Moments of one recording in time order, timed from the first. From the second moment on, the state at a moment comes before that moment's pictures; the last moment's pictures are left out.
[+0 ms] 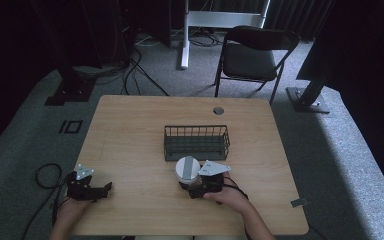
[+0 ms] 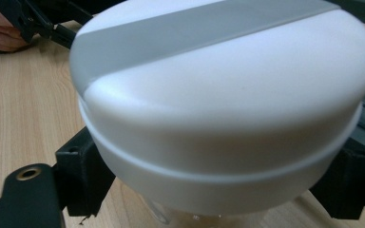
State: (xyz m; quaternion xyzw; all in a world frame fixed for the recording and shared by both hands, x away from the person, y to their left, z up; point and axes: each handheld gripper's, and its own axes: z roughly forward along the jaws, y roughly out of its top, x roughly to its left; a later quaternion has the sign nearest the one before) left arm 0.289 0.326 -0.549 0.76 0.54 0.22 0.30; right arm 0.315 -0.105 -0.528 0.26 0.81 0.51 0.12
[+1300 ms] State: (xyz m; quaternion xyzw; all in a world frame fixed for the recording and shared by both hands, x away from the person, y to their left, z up) left arm 0.289 0.326 -0.549 0.76 0.54 0.22 0.30; right arm 0.315 -0.100 -0.511 0.27 0.80 0.52 0.12
